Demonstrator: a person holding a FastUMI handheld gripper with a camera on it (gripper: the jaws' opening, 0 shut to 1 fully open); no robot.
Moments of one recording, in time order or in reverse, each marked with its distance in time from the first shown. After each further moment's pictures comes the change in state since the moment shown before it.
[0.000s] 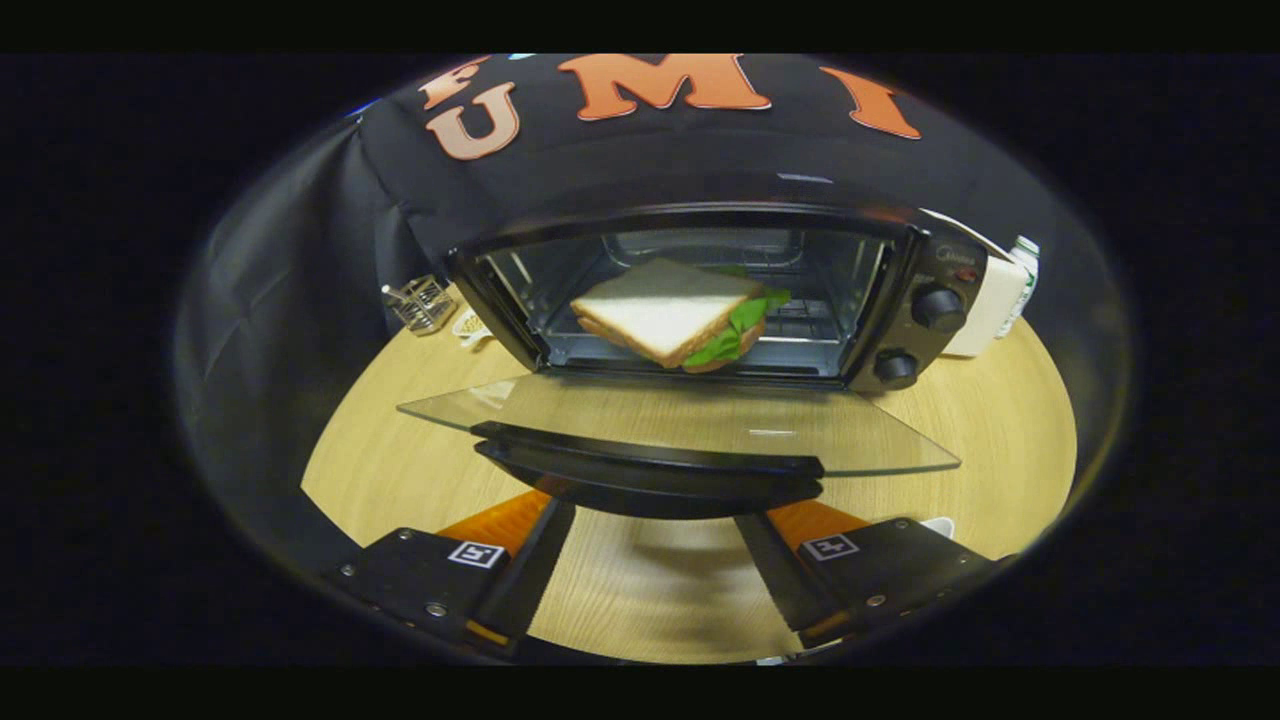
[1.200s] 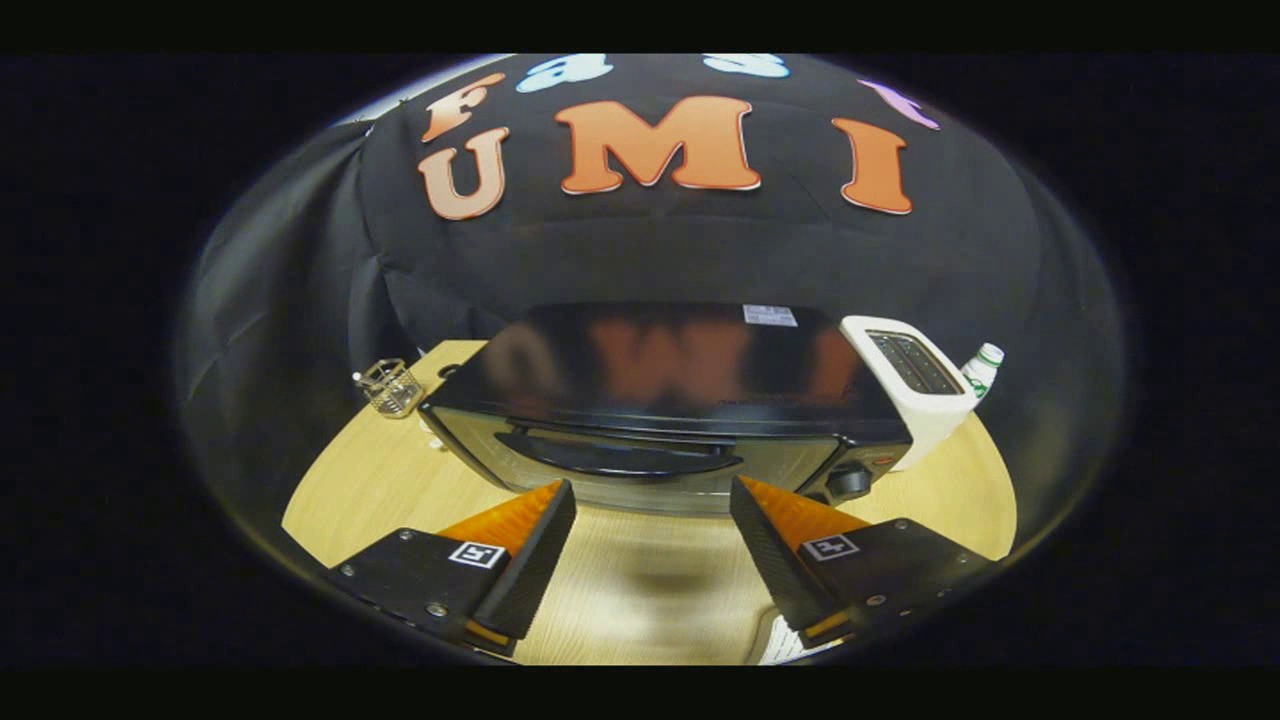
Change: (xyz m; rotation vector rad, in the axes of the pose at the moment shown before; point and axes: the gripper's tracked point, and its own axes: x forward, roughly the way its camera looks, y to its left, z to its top) arm -0.035 -0.024 0.123 -0.060 -0.252 -0.113
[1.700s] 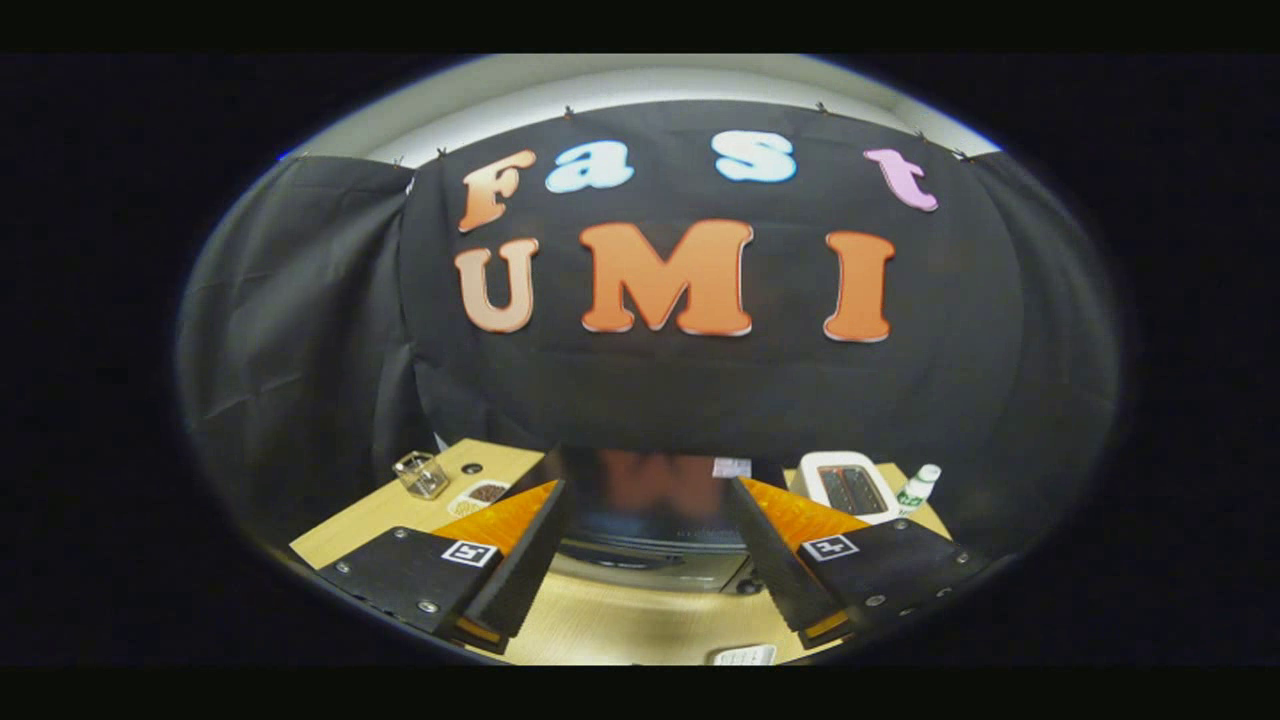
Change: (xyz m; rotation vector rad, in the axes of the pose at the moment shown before) arm -0.104 -0.011 0.152 -0.050 -0.424 0.020
